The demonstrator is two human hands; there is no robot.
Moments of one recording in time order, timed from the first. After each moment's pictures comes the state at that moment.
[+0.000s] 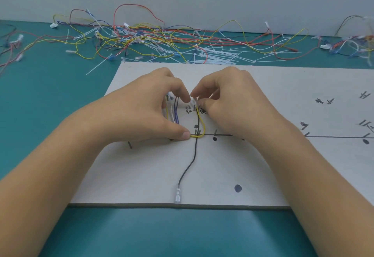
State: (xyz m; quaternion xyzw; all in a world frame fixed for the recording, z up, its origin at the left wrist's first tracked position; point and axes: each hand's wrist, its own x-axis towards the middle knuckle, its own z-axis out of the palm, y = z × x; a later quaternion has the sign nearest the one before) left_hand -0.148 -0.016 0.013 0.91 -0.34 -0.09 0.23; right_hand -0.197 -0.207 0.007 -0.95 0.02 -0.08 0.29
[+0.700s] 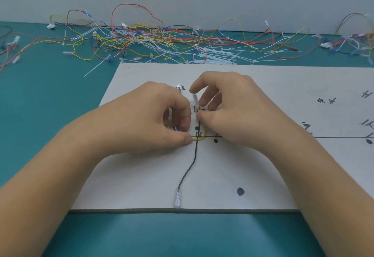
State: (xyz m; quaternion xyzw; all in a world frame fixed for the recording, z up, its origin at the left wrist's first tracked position) left_hand -0.157 -0.017 0.014 0.88 -0.40 -0.11 0.25; right_hand -0.210 -0.207 0.010 -0.95 0.00 -0.05 0.32
